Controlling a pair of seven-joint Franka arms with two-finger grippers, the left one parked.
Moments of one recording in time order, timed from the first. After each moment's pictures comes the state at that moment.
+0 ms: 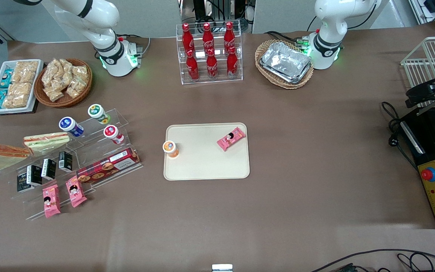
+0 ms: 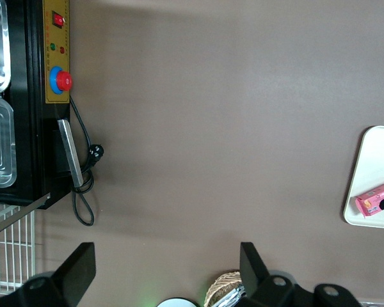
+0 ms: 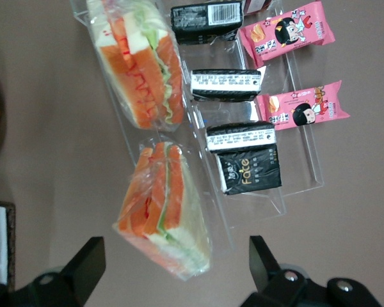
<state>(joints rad) -0.16 0.31 -0.37 -1.67 0.08 1.95 -2.25</state>
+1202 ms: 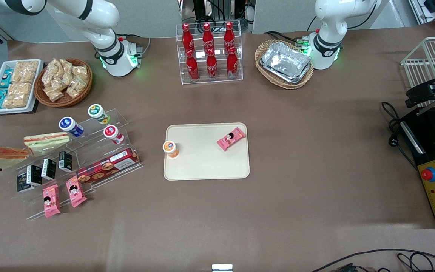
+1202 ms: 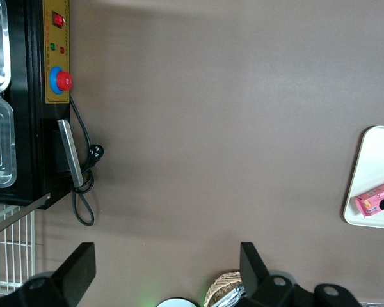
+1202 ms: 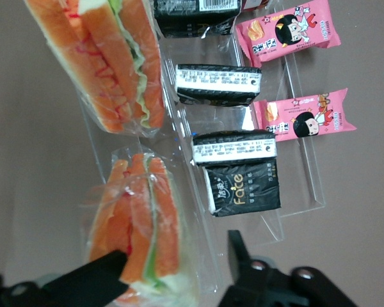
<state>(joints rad) -0.17 0.39 -0.38 -1.69 0.18 2.04 -2.34</state>
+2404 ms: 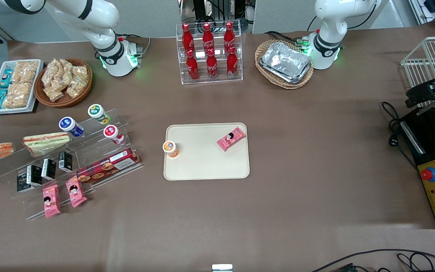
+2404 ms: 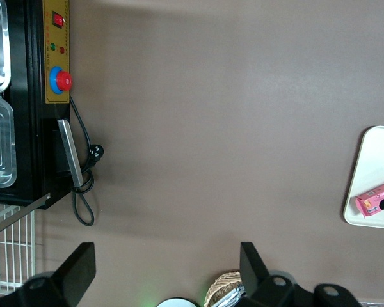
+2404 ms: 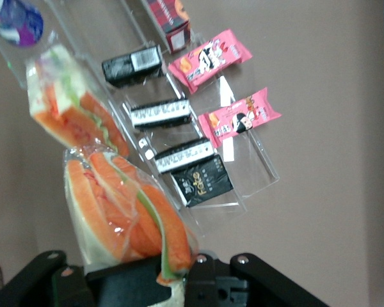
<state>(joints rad) -0.17 0.38 -0.38 -1.48 0.22 1.83 -2.05</state>
